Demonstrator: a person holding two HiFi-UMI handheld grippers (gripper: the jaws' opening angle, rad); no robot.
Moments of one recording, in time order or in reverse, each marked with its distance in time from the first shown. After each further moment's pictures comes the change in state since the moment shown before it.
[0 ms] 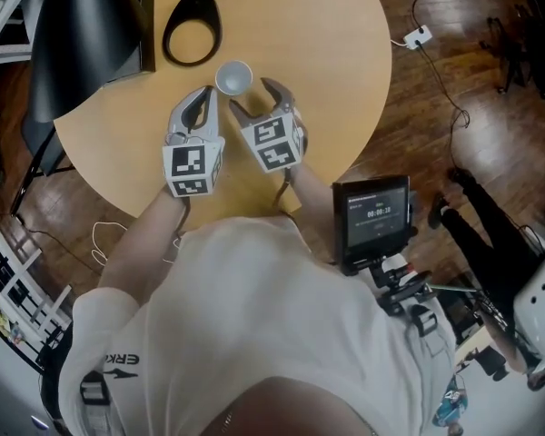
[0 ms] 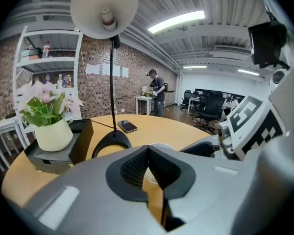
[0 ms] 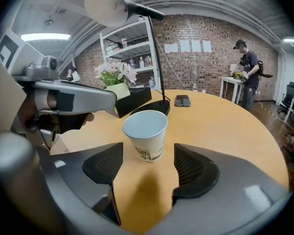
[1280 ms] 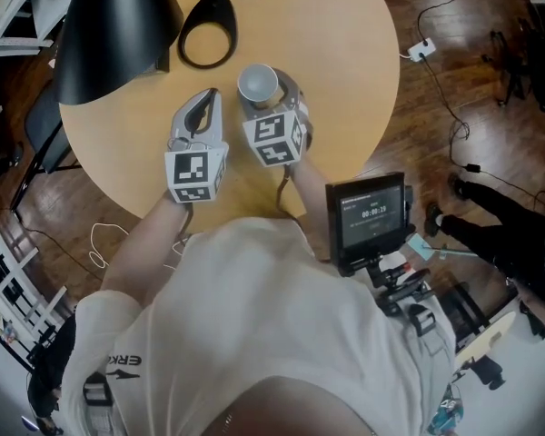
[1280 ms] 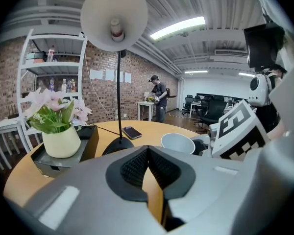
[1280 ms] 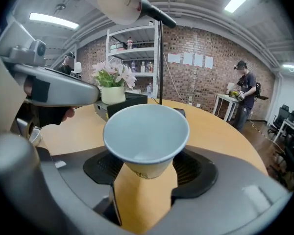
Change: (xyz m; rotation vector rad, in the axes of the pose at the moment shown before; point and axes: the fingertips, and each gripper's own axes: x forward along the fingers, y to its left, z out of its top) left arm -0.003 0.029 0.007 -0.022 -0.055 0.016; right arm 0.031 -0.012 0.035 -0.118 -0.065 -0.121
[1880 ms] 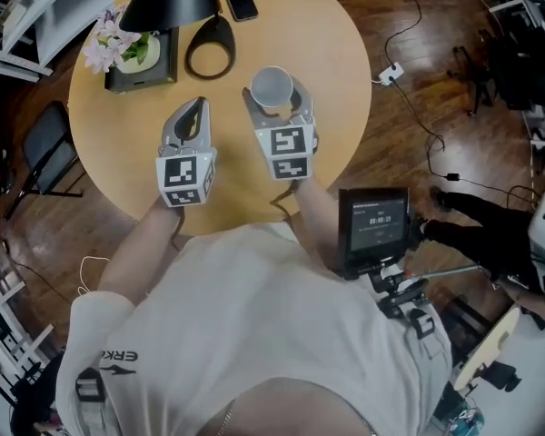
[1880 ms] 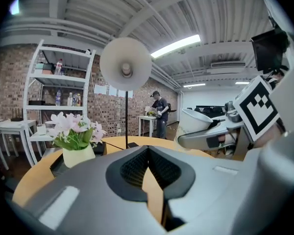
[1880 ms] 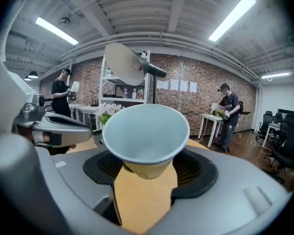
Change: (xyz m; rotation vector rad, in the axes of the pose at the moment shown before) left arm -0.097 0.004 0.042 -0.004 -0.186 0.004; right arm -0.140 0.014 0.091 0.041 -0.274 -0.152
